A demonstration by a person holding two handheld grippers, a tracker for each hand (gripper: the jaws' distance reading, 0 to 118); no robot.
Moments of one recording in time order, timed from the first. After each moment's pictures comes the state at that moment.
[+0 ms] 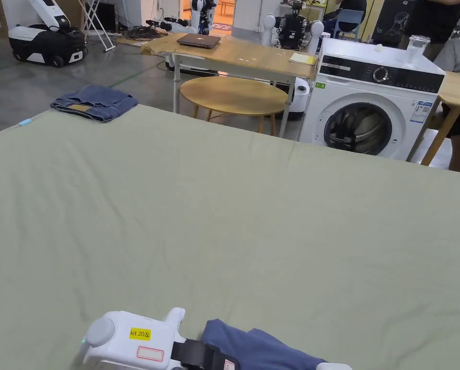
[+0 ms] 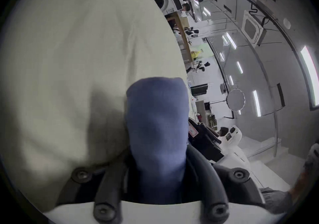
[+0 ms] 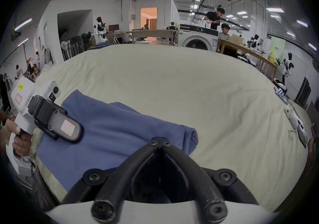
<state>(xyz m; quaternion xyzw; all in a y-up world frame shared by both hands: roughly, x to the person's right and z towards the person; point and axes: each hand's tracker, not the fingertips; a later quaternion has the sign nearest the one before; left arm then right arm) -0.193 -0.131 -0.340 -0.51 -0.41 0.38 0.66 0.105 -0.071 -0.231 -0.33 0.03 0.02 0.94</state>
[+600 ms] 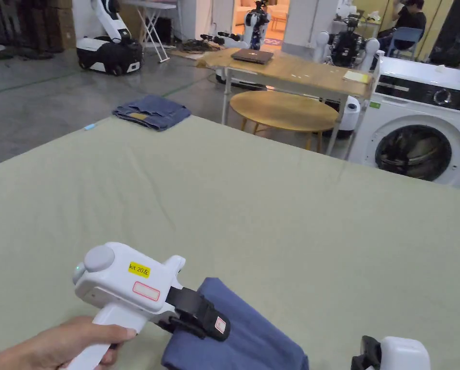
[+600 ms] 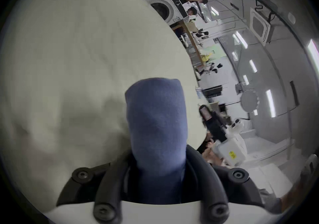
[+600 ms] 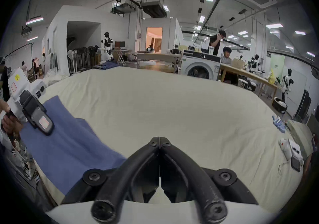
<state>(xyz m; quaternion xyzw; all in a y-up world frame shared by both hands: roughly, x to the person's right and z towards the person) -0.302 -0.013 -0.357 -0.53 -0.34 0.31 0.72 0.094 0.000 -0.271 -0.23 0.05 0.05 0.97</state>
